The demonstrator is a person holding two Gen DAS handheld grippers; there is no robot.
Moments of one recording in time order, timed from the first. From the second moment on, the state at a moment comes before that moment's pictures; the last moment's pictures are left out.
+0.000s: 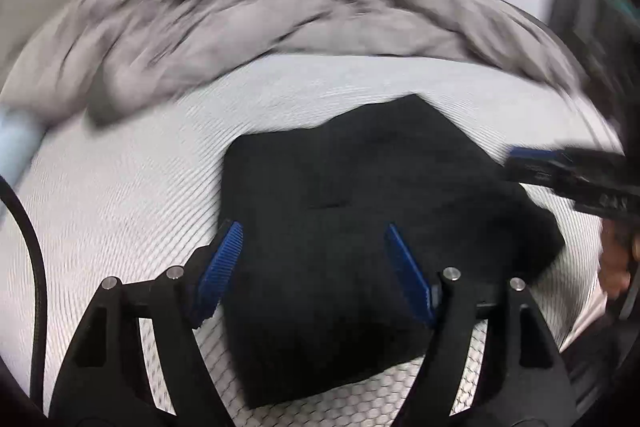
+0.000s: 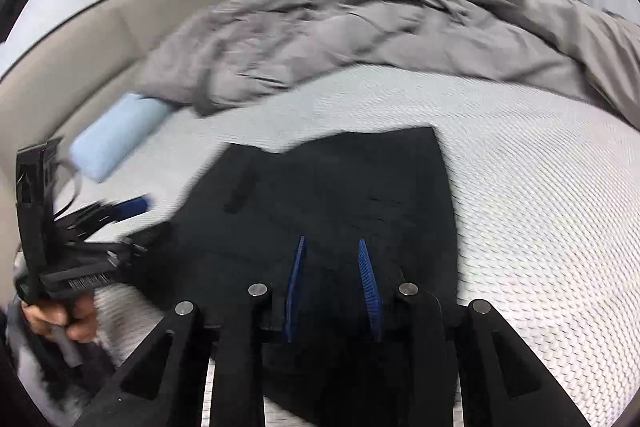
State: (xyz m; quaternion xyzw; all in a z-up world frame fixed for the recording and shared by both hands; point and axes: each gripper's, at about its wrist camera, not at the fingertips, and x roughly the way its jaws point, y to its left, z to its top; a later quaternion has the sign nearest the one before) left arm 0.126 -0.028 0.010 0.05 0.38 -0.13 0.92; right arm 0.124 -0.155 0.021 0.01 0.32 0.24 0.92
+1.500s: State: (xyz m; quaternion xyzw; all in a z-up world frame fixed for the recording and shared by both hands) left arm 0.203 0.022 -0.055 0.04 0.45 -0.15 0.88; right arm 0.201 -0.039 -0.036 -0.15 0.36 0.23 0.89
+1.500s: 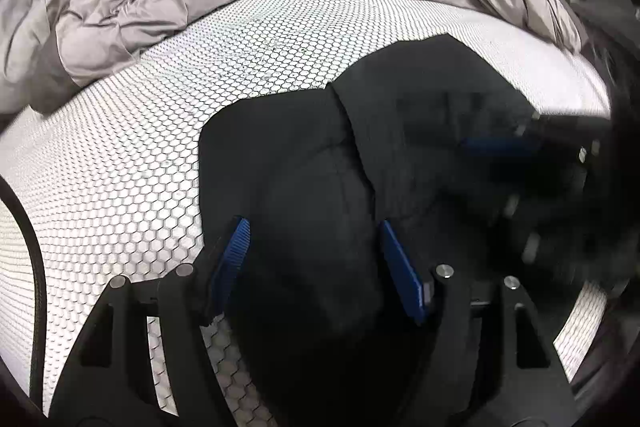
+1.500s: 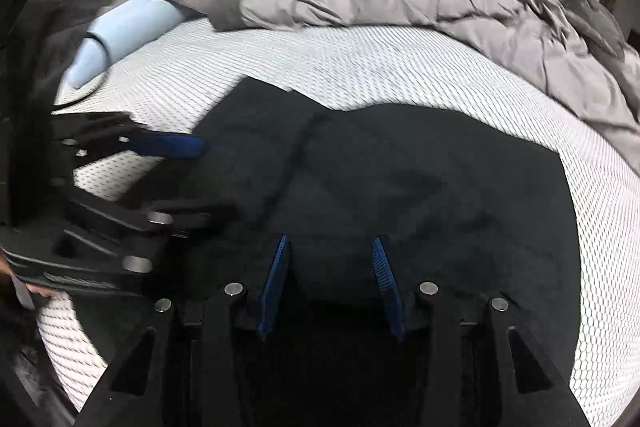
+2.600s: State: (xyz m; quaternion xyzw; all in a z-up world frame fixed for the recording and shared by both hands) left arm 0.262 0.041 -0.048 -0.06 0.46 -0.09 0.88; right arm 0.239 -0.029 -0.009 -0.10 0.37 0.20 0.90
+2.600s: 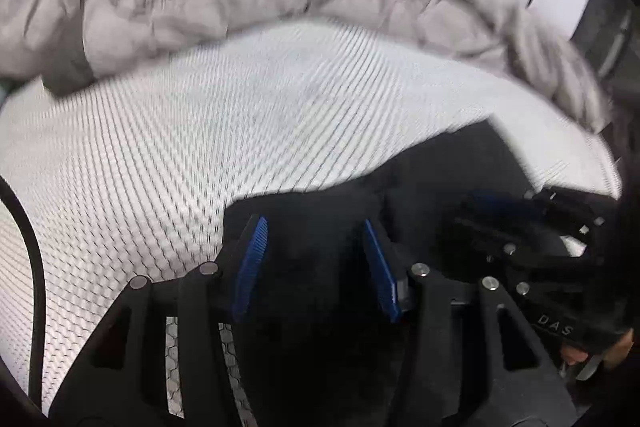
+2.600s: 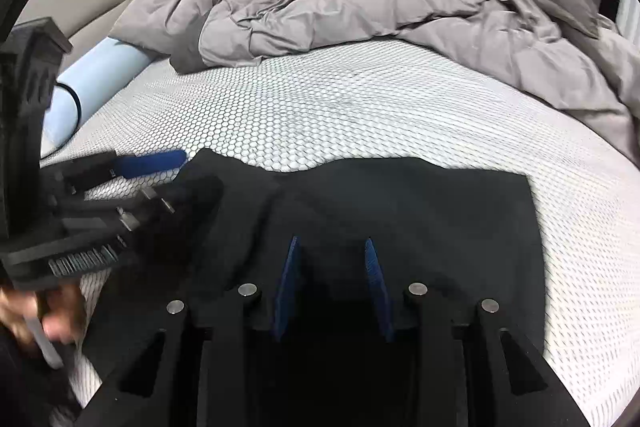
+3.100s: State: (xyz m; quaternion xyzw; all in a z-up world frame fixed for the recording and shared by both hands) left arm 0.172 0.004 -0.032 0.03 0.42 -0.18 0.89; right arm 0.195 -0.031 -0.012 -0.12 0.36 0.24 0.89
